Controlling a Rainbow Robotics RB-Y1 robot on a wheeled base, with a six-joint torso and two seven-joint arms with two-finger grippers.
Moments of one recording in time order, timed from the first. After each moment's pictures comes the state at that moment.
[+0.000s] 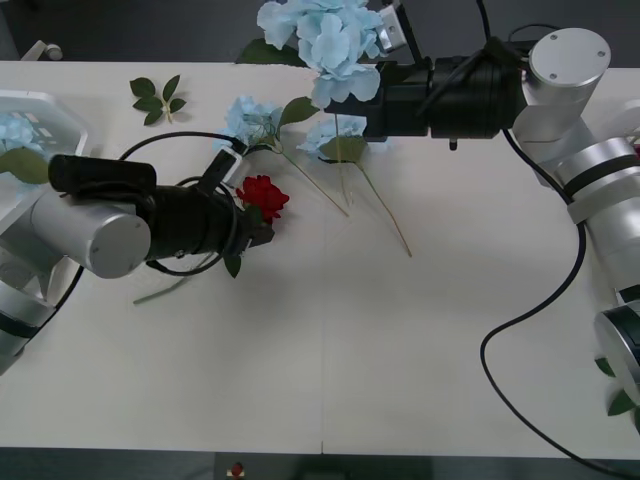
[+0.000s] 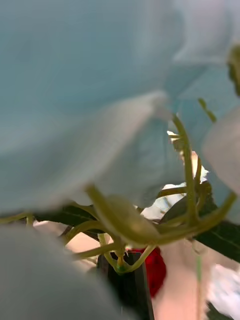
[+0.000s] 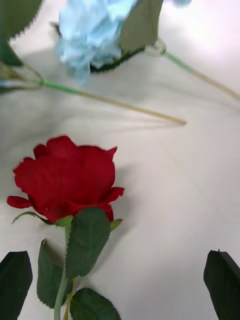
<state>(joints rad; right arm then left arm) -0.84 -0.41 0.17 -1.13 -1.74 1.12 2.56 -0.39 0.64 -0.39 -1.73 0.88 0.89 -1.79</state>
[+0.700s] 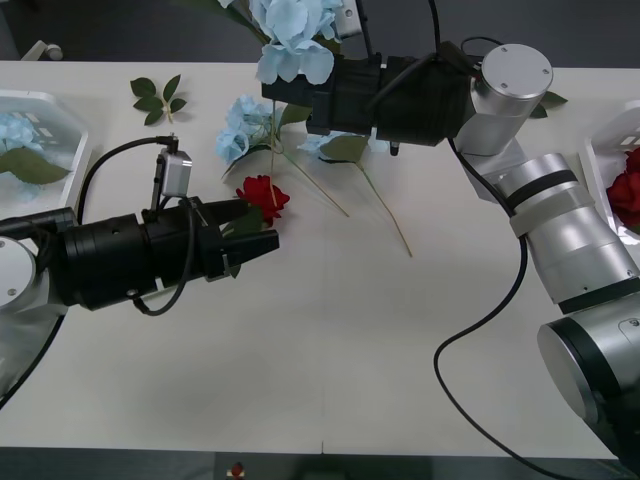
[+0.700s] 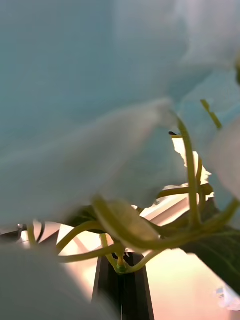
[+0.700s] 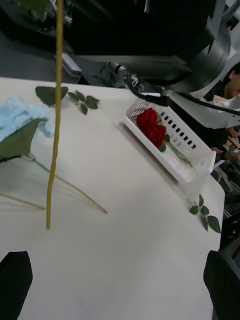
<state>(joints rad) -0.84 -0.25 0.14 -1.13 -1.84 1.10 2.56 -0.09 0.53 -0.11 -1.86 1.72 0.89 -2.36</state>
